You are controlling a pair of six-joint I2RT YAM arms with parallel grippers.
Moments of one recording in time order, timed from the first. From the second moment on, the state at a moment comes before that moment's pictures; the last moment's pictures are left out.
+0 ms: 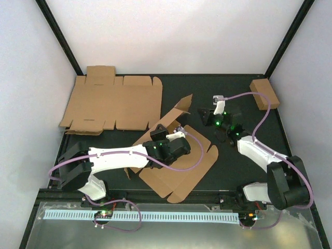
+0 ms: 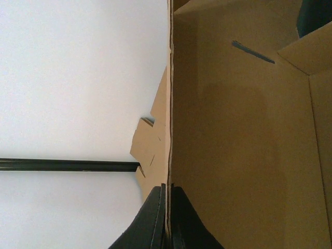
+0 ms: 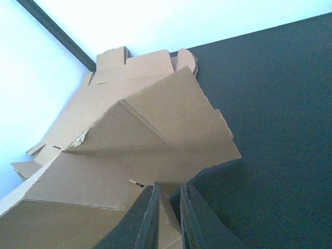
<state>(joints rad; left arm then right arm) -1.19 1.54 1.02 -0.43 -1.20 0.33 0.32 1.32 0.64 0.33 -0.36 0.46</state>
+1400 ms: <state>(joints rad) -1.19 1.62 1.08 -0.47 -1.23 0.28 0.32 0.82 1.13 -0.02 -0.52 1.17</state>
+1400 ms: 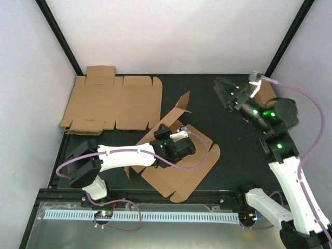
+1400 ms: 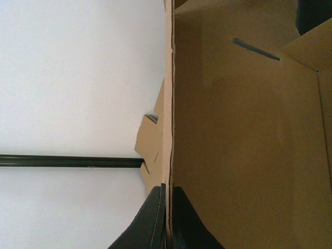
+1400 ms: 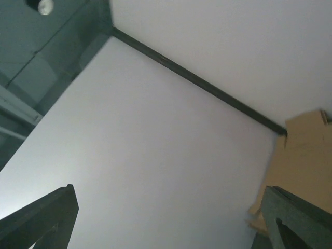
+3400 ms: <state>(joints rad) -1.20 1.57 1.09 -0.56 -1.17 0.23 0.31 1.14 0.86 -0.19 -0.31 0.37</state>
